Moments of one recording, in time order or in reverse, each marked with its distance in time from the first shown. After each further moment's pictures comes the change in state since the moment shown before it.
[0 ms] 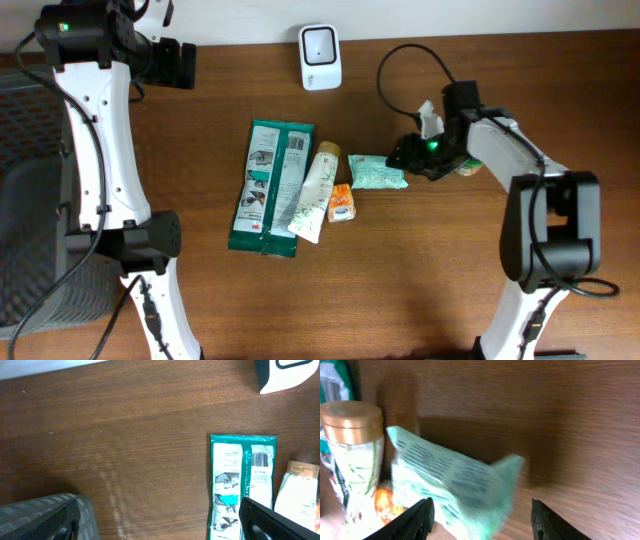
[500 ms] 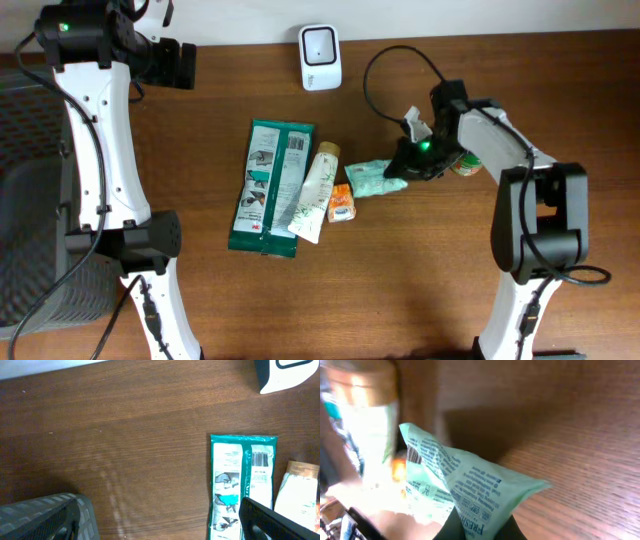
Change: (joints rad) left arm 0.000 0.000 0.000 0.002 0.000 0.000; right arm 0.020 0.052 0.134 -0.231 -0.064 -0.094
